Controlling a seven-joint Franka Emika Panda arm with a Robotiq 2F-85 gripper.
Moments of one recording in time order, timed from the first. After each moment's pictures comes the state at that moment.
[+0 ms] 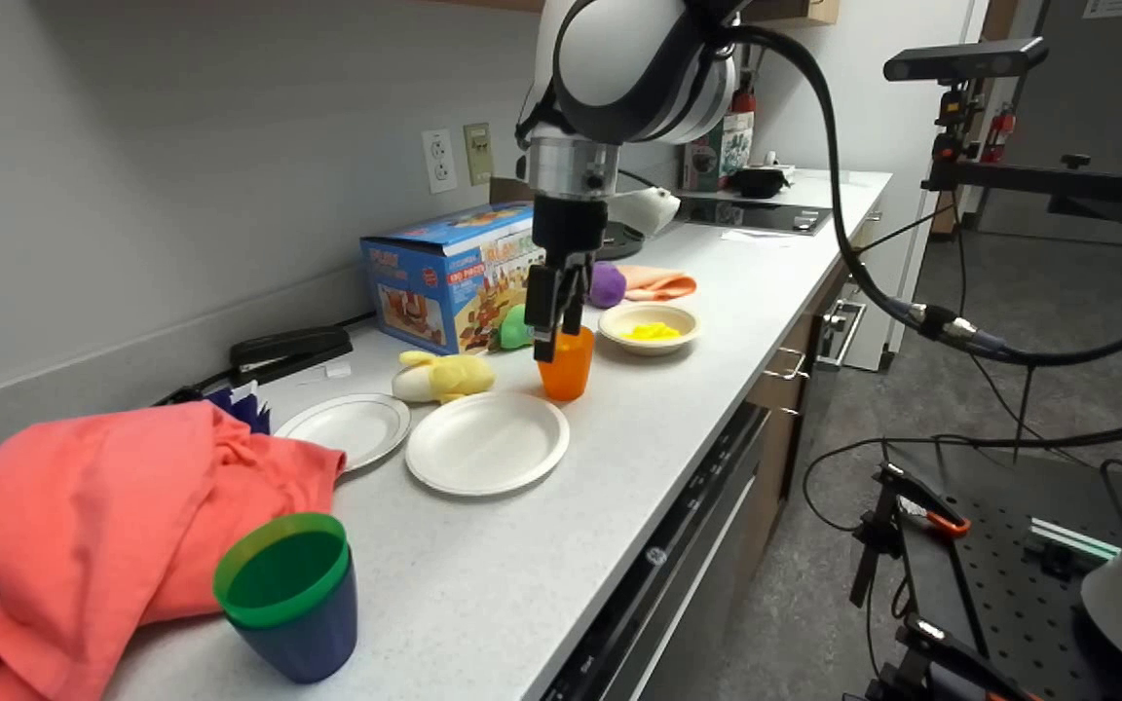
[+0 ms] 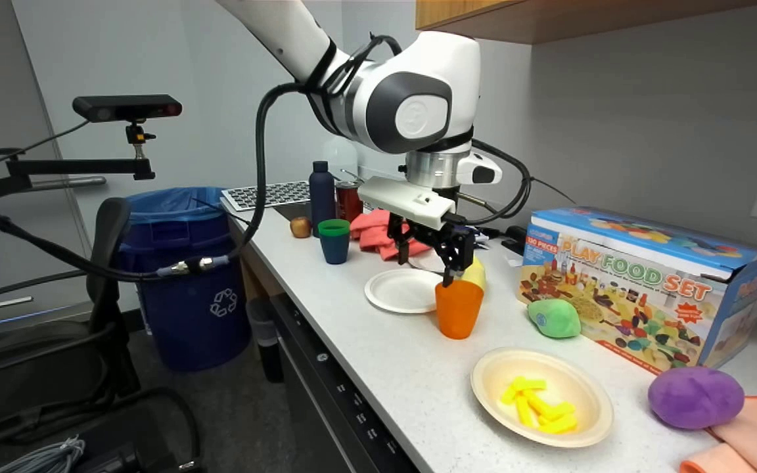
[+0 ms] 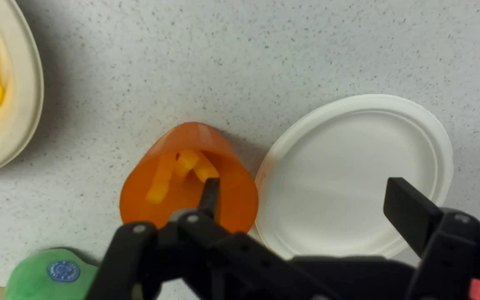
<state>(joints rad) -0.03 0.18 -0.02 -2.08 0.18 2.34 -0.25</state>
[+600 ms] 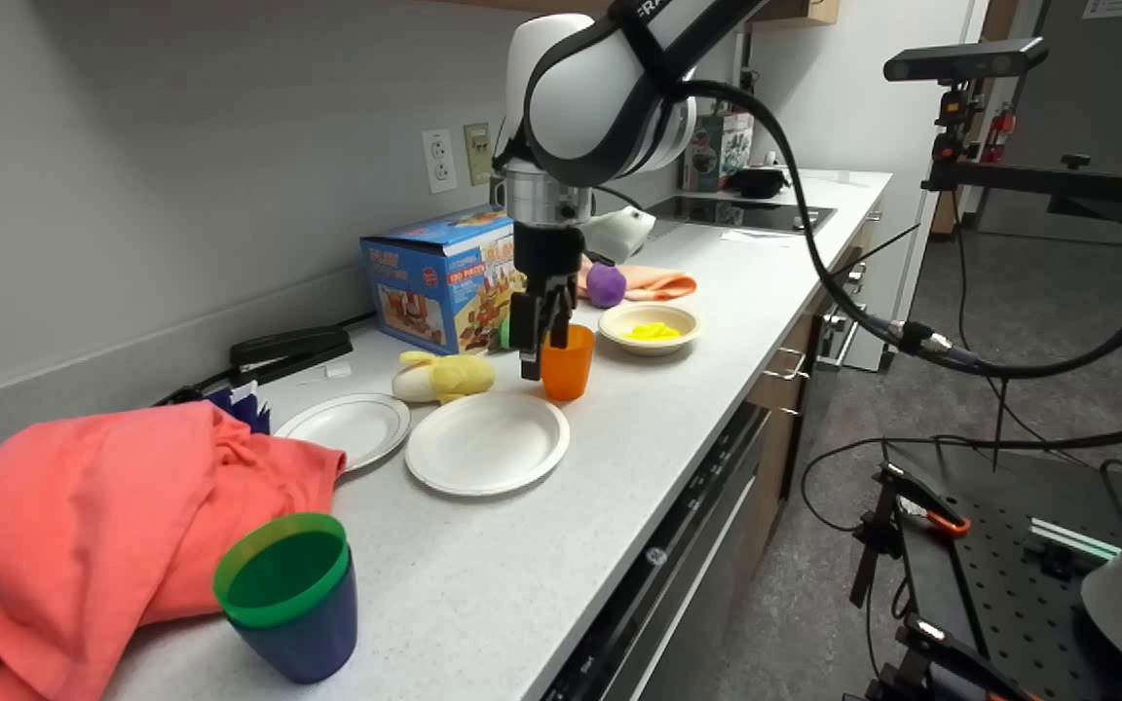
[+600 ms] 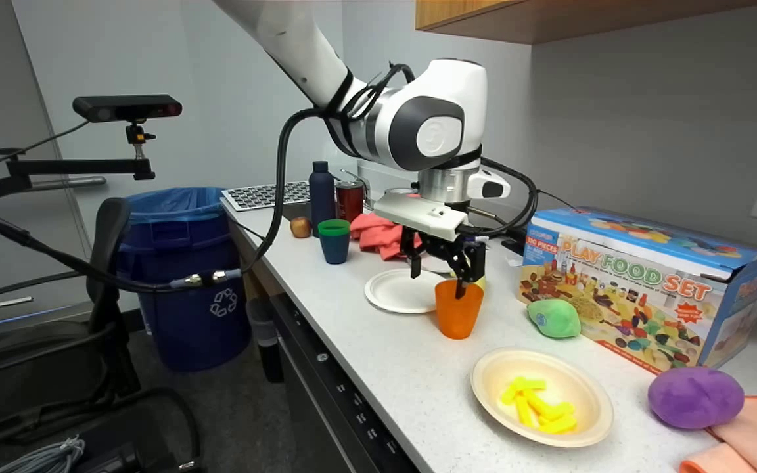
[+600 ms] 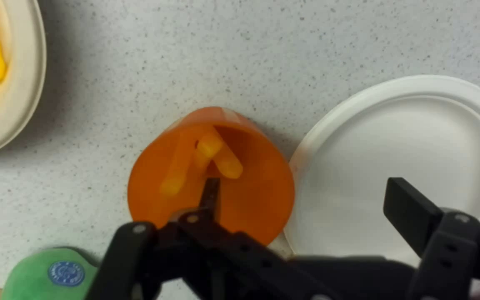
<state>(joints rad) -0.03 0.29 -0.02 -1.99 0.10 2.34 -0.20</state>
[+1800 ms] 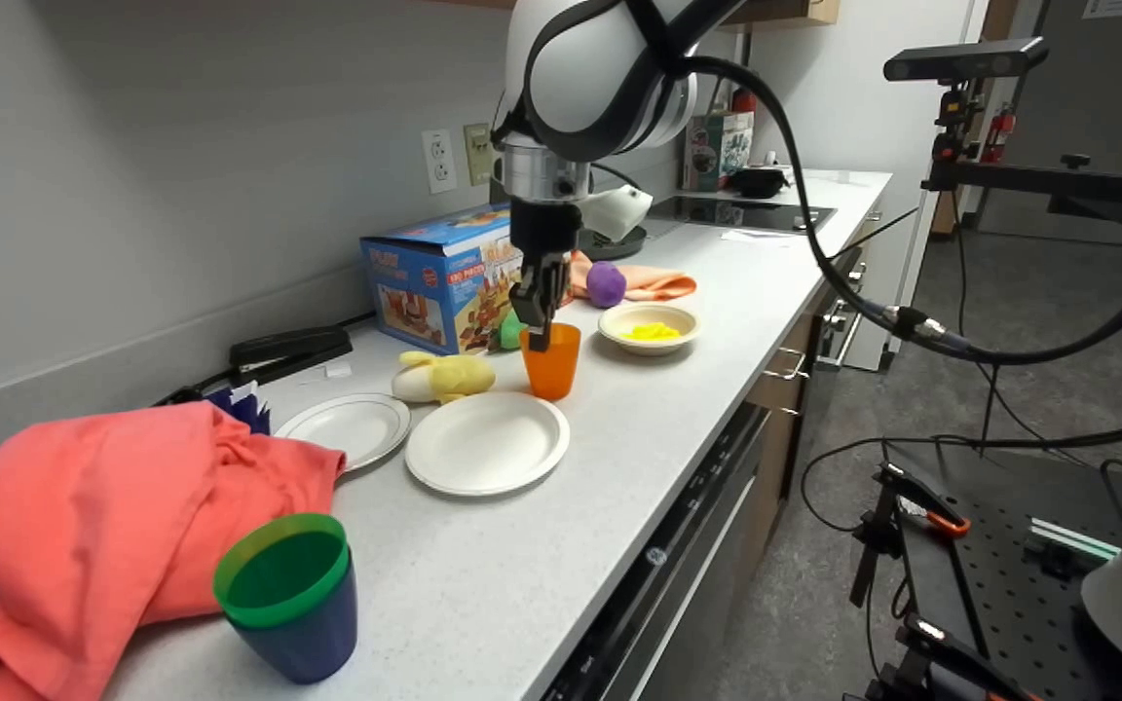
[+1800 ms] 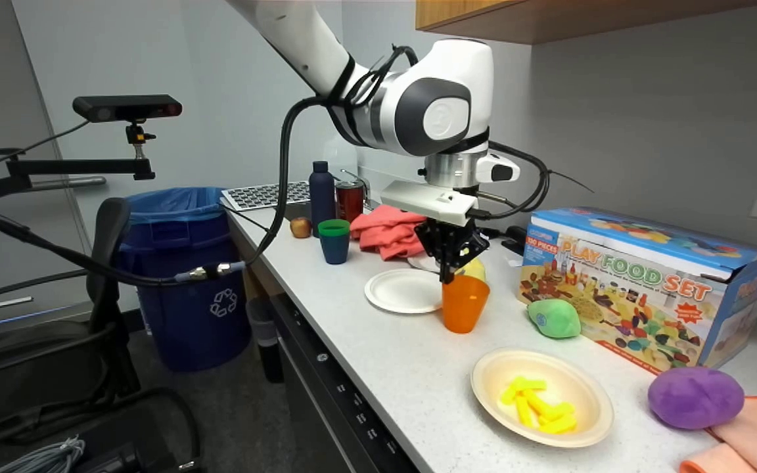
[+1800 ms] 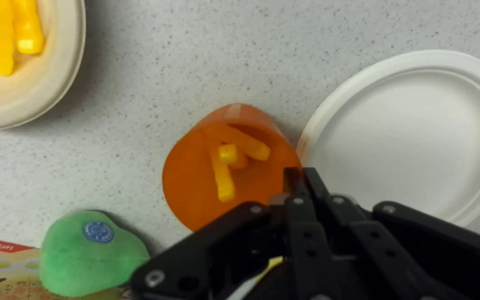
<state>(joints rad) -0.05 0.27 -0.02 -1.97 0.08 2.33 -0.19</state>
